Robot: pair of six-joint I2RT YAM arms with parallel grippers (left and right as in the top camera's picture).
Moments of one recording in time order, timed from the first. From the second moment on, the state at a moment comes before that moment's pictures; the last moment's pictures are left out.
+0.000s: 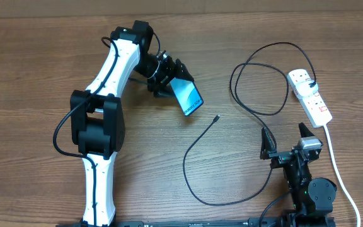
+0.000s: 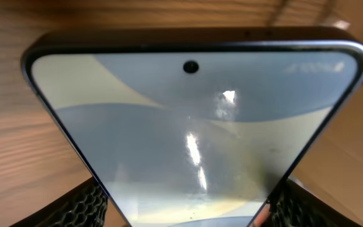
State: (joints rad) left arm -0.22 2.36 2.05 -1.29 0.78 -0.49; right arm -0.01 0.01 0.02 -0.03 -0.14 0.02
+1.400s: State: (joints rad) left arm -0.35 2.36 1.98 -1.26 0.05 -0.53; right arm -0.01 0.01 0.02 -0.03 -0.14 0.02
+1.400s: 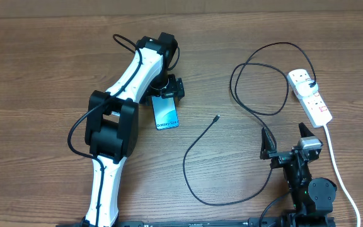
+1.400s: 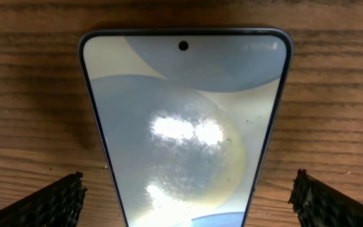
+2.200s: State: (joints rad) left arm -0.40 2.29 1.90 -1.25 0.01 -0.61; right arm -0.01 0.01 0.02 -0.02 -0.14 0.02
